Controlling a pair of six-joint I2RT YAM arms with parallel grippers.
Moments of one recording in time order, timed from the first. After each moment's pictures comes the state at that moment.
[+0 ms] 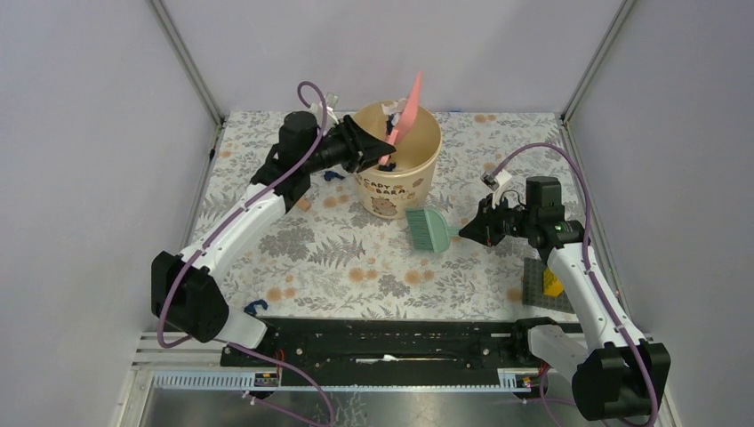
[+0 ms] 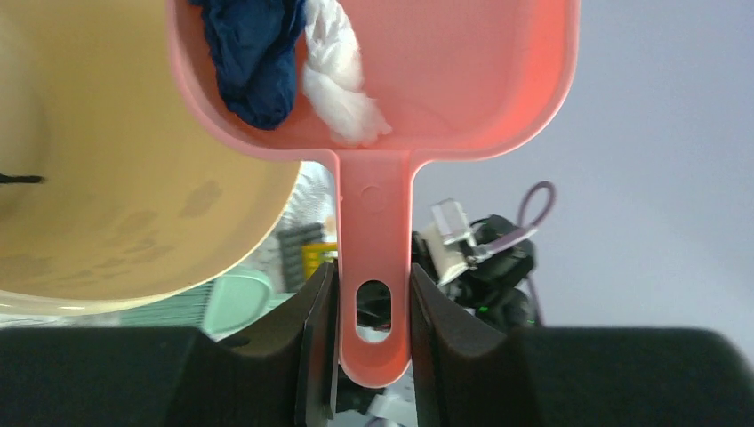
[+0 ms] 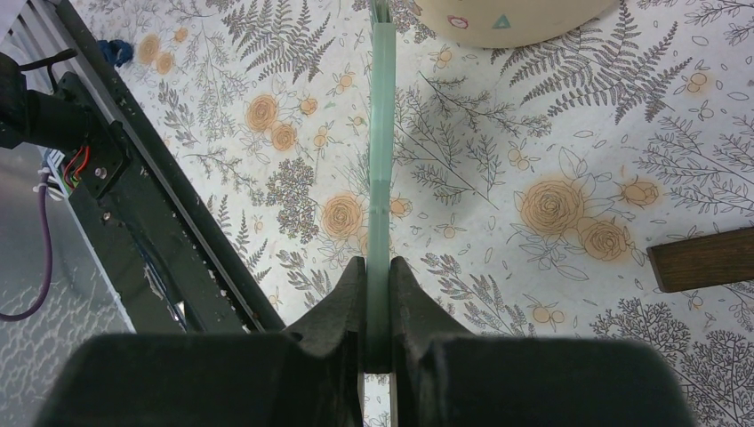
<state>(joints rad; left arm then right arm) -0.47 1.44 1.31 -0.08 0.52 -1.08 0.09 1.01 0.79 -0.55 -0.80 -0.17</state>
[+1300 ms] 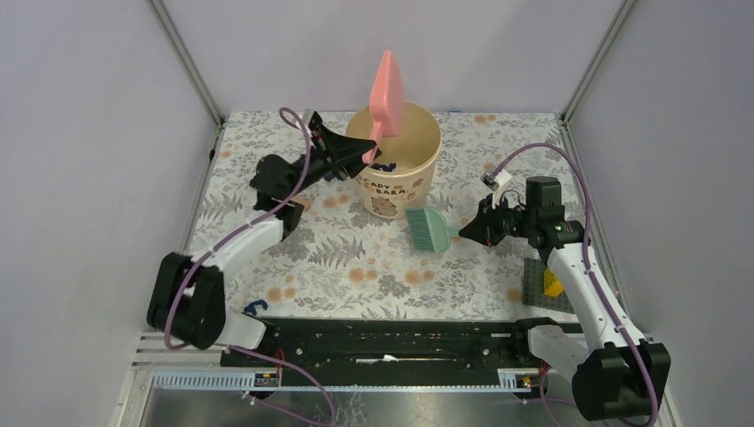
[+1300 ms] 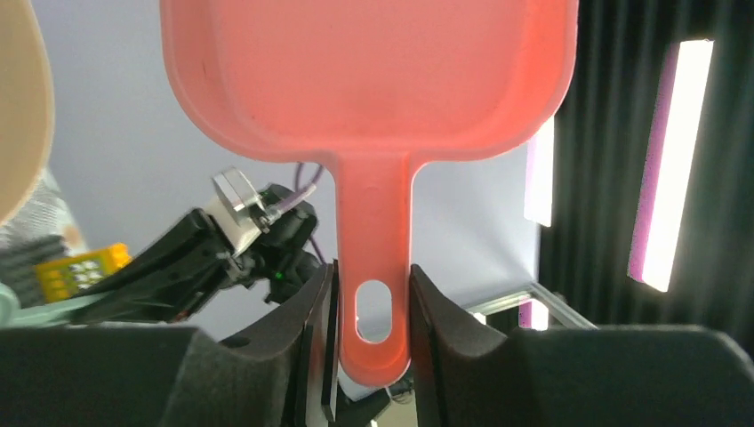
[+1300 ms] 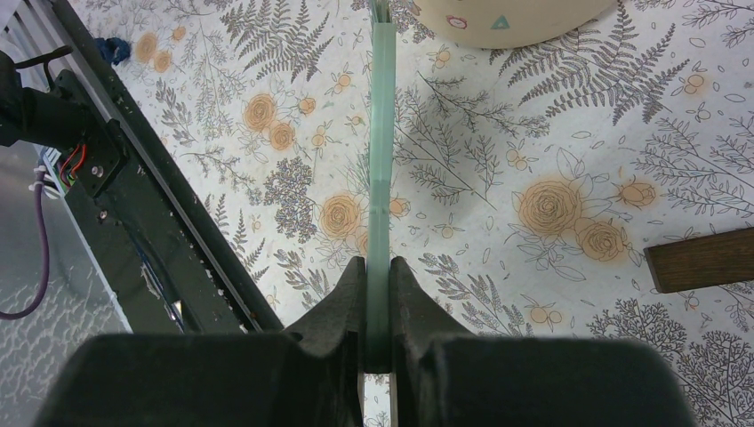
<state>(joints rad) -0.39 1.44 0.85 1.10 0.67 -1.92 0.09 1.01 0.79 -0.55 -0.80 -0.18</state>
